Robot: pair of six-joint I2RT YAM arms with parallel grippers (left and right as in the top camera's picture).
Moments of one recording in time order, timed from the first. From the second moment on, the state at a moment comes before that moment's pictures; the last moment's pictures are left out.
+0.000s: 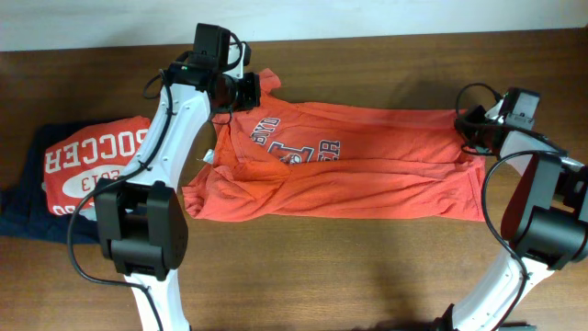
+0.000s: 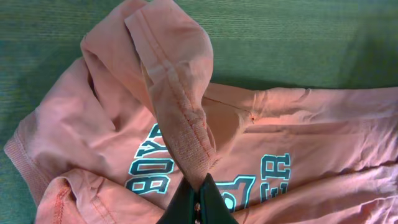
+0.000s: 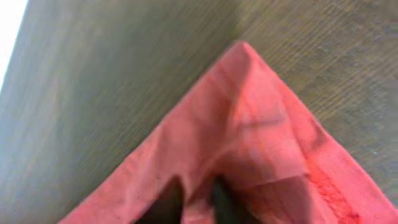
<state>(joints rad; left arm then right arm) -0.21 2.11 1.87 -0.80 0.30 -0.25 -0.39 2.11 1.29 -0.12 -0.35 0.56</state>
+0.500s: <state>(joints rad) -0.21 2.11 1.87 -0.80 0.30 -0.25 -0.39 2.09 1.29 -0.18 -0.35 0.54</state>
